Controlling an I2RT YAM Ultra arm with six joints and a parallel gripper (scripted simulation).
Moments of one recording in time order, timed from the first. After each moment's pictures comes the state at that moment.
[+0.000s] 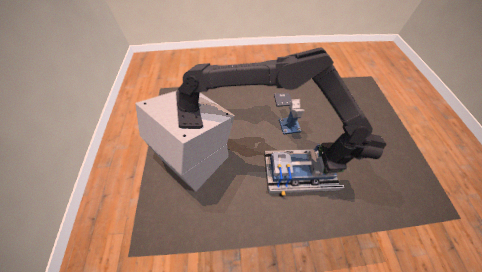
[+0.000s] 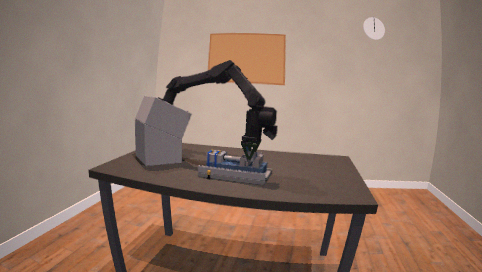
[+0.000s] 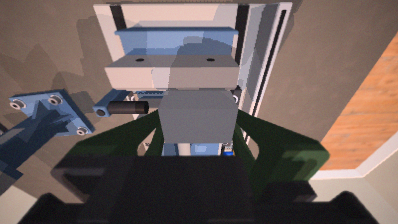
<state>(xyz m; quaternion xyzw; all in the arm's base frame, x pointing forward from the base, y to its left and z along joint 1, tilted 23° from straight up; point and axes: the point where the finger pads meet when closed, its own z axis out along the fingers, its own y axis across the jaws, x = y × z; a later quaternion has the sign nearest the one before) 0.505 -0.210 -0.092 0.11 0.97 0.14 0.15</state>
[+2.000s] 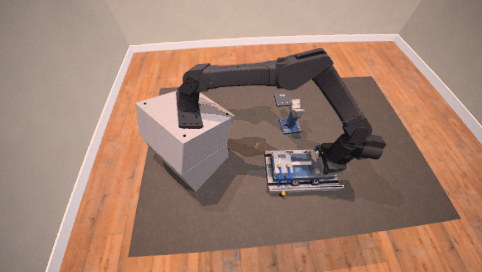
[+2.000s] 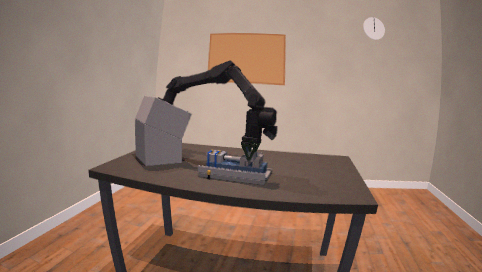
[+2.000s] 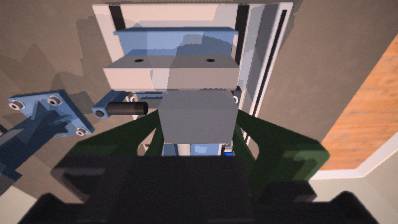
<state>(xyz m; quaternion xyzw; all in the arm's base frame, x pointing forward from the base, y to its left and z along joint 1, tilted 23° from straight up) 0.506 -0.210 -0.093 0.12 0.97 0.14 0.14</state>
